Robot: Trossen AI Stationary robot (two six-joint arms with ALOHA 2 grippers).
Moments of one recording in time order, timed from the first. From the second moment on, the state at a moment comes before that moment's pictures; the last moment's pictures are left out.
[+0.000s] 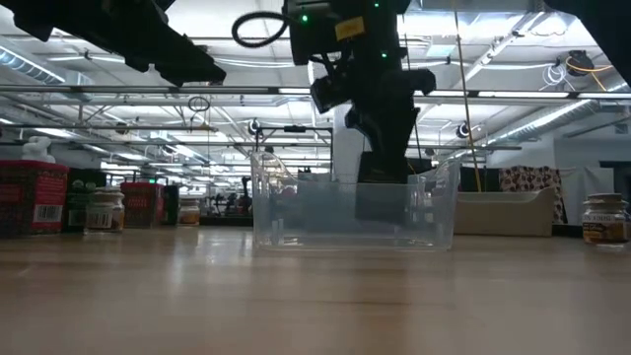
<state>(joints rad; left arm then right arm) -0.18 0.92 0.48 0.09 -0.19 0.06 -0.02 2.11 1.82 -1.37 0.09 -0.08</state>
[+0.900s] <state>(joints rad) -0.18 0.92 0.48 0.09 -0.19 0.06 -0.02 2.10 1.84 -1.39 0.11 -0.07</state>
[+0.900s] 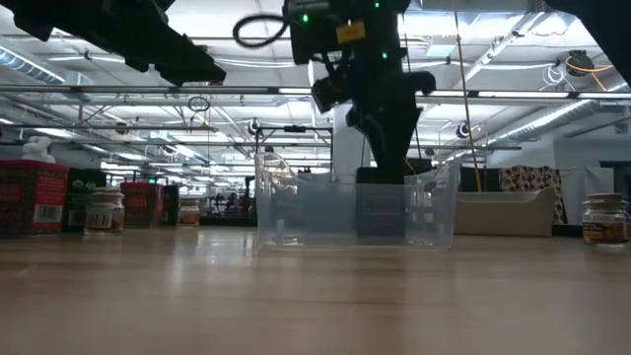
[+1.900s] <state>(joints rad) -0.29 0.92 0.48 0.25 -0.03 0.04 0.52 1.96 2.08 -1.53 0.33 0.73</state>
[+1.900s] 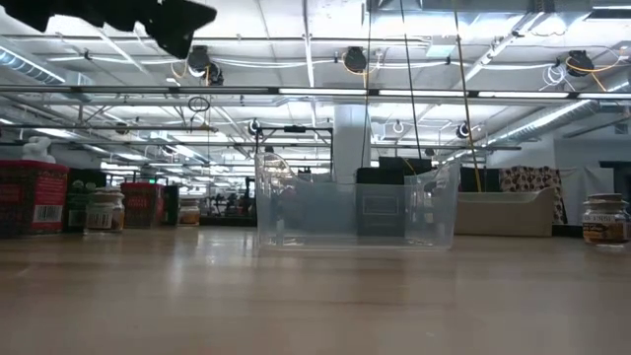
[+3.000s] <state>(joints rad) -0.33 1.06 0.48 0.21 -0.04 -0.02 0.86 1.79 1.58 -1.48 -0.08 1.23</state>
